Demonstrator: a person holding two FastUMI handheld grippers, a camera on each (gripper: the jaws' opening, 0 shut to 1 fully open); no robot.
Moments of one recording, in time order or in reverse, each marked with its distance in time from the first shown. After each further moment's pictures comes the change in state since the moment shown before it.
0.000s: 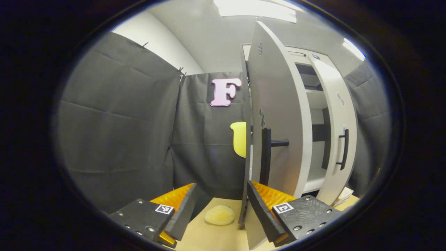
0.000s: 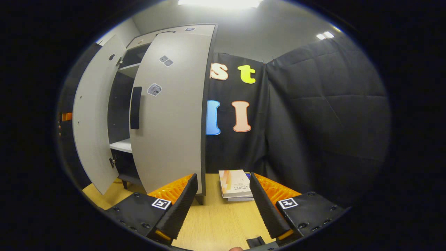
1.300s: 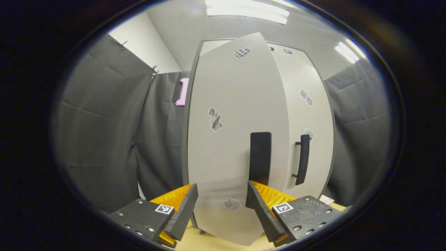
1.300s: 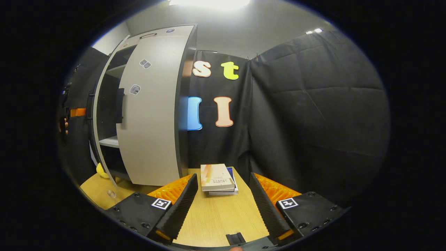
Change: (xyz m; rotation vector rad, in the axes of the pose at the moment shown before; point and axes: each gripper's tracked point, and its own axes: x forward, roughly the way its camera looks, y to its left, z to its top) left arm 0.039 -0.179 -0.005 -0.011 -0.024 -0.170; right arm -0.036 -0.083 -0.022 0.030 0.030 -0.094
